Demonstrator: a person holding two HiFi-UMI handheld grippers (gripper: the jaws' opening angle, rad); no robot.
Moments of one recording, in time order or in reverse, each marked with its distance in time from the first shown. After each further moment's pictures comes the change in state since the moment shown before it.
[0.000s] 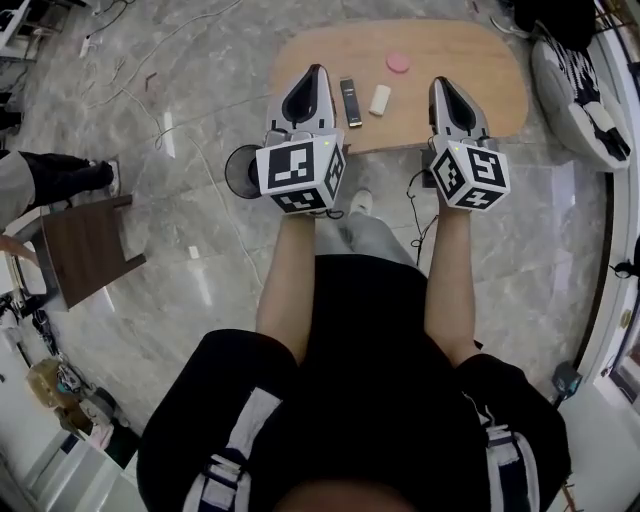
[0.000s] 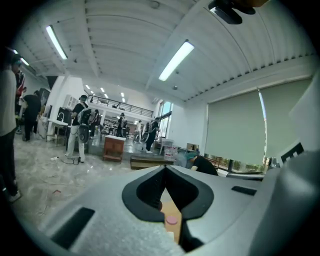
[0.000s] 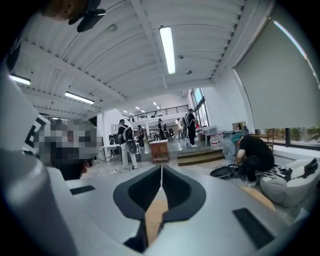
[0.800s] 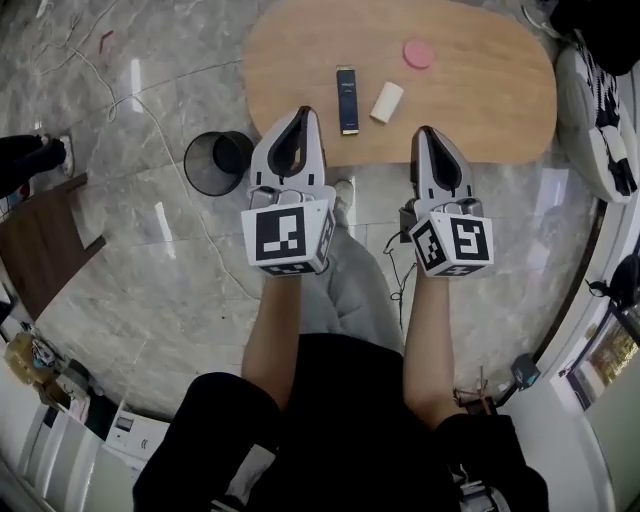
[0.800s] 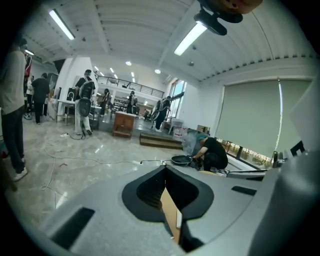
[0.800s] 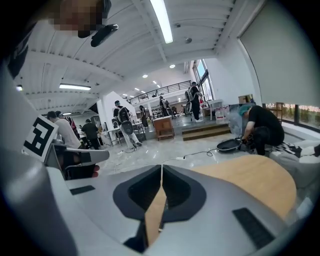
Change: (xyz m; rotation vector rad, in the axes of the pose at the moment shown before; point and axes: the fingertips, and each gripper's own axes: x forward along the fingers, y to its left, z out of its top) left arm 0.066 0.081 -0.190 -0.107 0.236 0.100; right arm 0.094 0.015 -0.184 0.064 0.275 0.067
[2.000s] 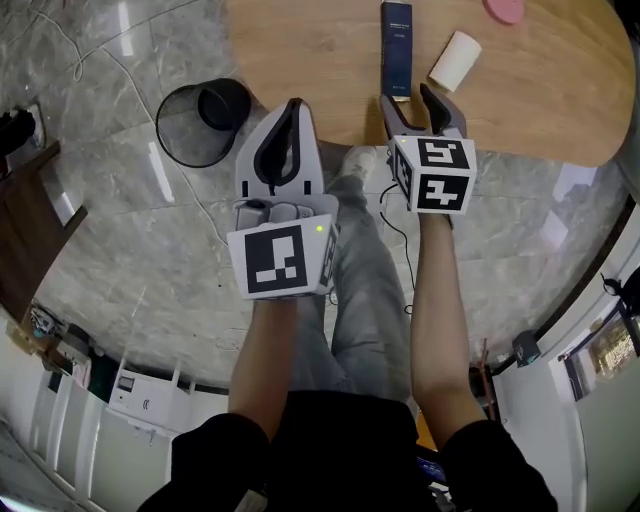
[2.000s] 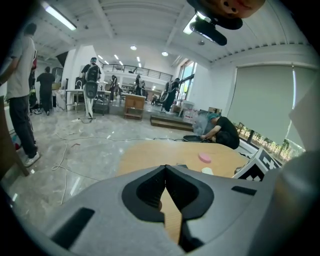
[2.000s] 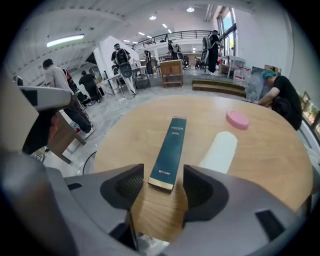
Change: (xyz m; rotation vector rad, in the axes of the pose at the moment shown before) left arm 0.030 0.082 -0.189 -0.019 0.172 0.105; right arm 0.139 -0.005 -0.288 -0.147 0.585 0.022
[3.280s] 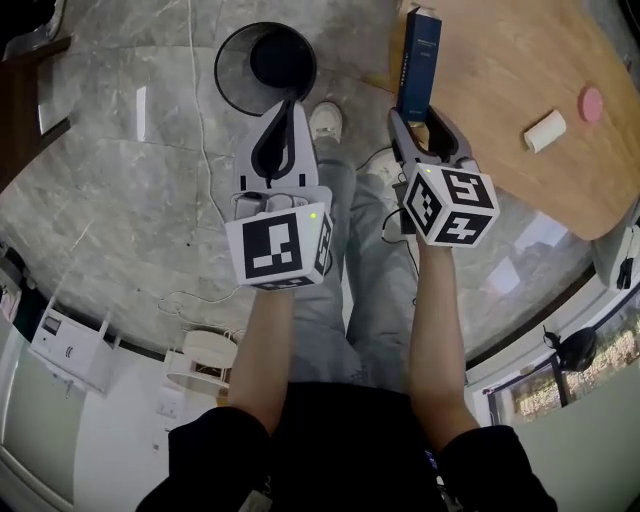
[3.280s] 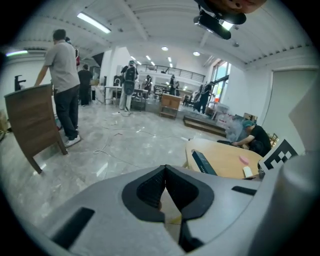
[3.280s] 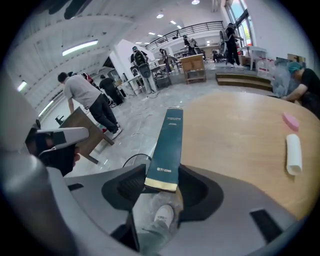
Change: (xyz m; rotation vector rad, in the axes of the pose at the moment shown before) left arm -0.104 0.193 -0.057 -0.214 0.010 0.319; right arm 0.019 0.203 0.017 -0.049 0.022 0.257
